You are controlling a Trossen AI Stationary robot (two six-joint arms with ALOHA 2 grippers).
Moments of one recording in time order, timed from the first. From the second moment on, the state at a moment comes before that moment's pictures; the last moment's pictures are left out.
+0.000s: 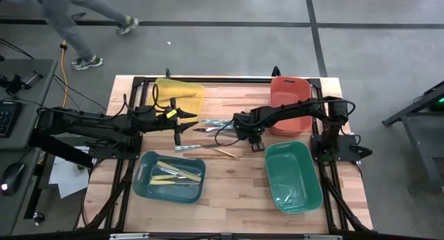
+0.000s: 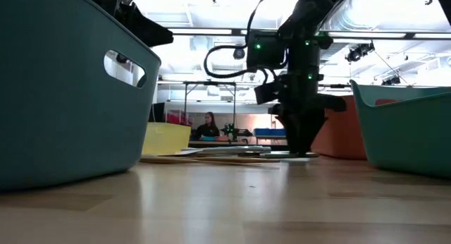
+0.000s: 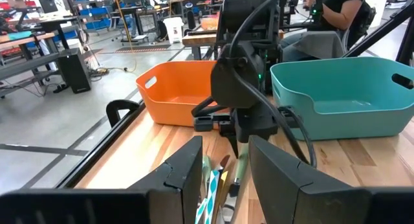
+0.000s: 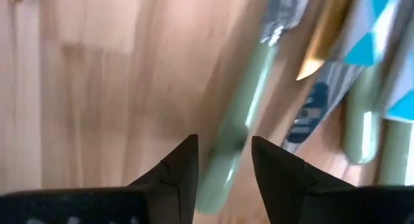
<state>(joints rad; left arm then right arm) 0.09 0.89 0.37 0.41 -0.11 0.08 -0.14 1.86 1.17 -0.73 0.01 -0.33</state>
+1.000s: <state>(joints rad) 0.09 0.89 0.37 0.41 -0.11 0.06 -0.13 1.86 1.06 -0.66 0.01 -0.13</state>
